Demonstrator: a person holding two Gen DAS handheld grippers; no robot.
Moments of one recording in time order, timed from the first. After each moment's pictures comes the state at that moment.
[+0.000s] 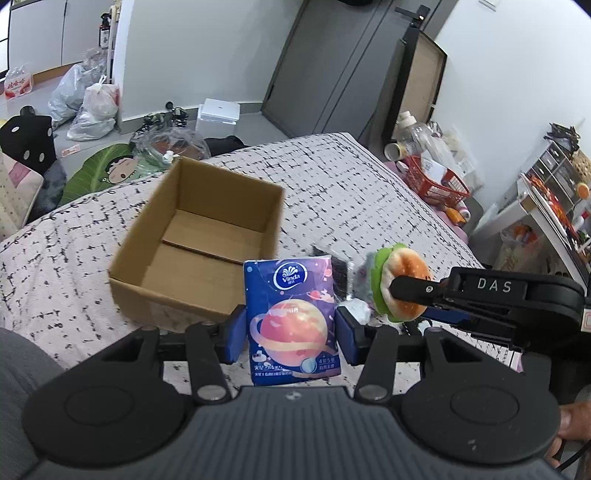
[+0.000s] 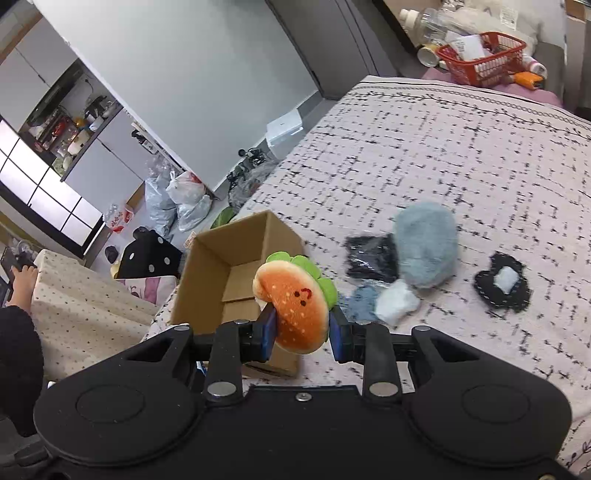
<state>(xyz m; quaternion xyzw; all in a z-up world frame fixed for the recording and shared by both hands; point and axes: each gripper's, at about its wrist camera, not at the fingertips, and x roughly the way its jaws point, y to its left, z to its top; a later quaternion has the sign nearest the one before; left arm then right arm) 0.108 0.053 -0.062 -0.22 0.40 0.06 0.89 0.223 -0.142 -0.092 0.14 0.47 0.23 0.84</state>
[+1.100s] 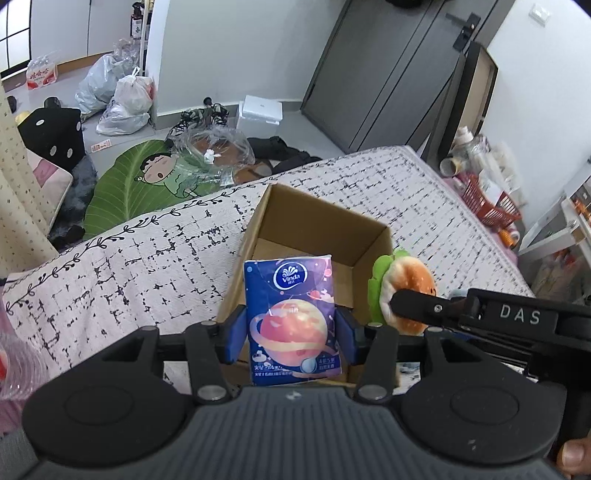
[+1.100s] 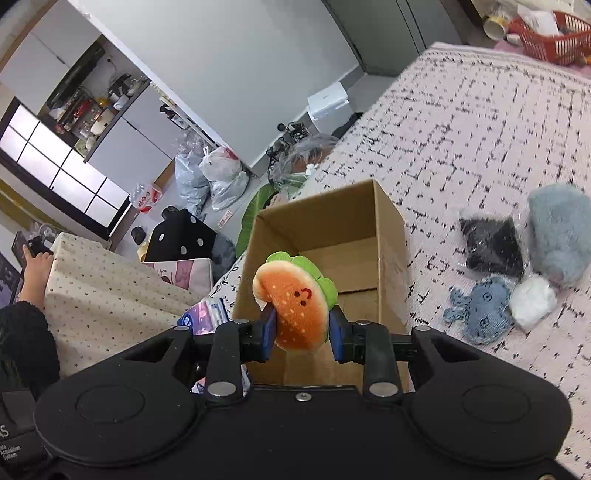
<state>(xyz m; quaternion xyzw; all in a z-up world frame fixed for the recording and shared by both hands) 0.142 0.164 -0.089 -0.22 0.42 0.10 0.87 0.242 -0.031 -0.119 0.16 0.49 0.28 0.81</state>
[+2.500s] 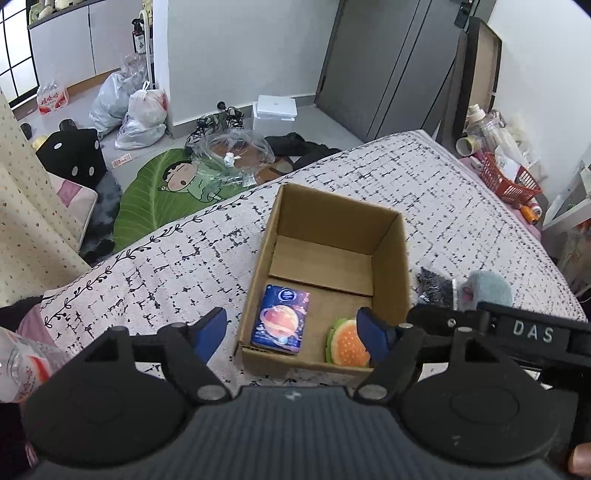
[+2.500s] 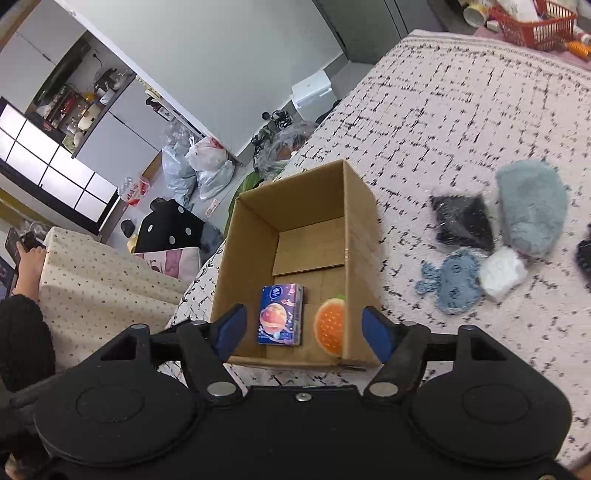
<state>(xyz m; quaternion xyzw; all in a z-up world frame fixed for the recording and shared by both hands) 0.135 0.145 -0.064 -0.16 0.44 0.13 0.87 0.226 -0.057 -0.110 0.14 0.51 0.26 0.81</state>
